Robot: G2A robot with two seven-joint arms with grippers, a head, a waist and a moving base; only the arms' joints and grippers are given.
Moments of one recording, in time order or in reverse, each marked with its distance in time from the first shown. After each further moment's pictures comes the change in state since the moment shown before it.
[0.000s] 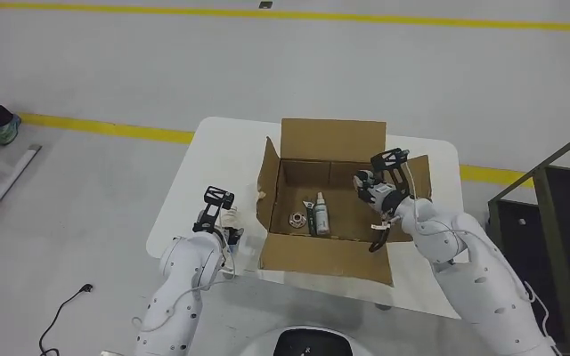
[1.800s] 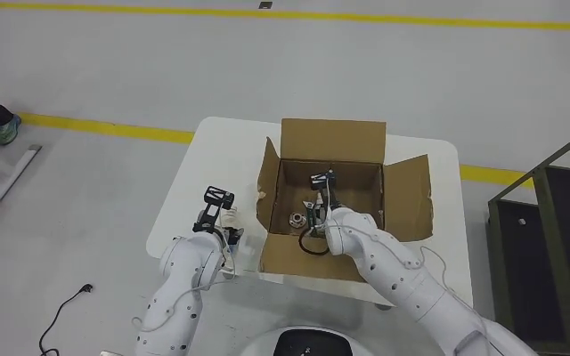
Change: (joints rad) left arm 0.000 0.000 0.000 0.000 0.000 0.000 0.000; right arm 0.319 -0.276 -0.524 0.430 -0.279 0.577 0.175
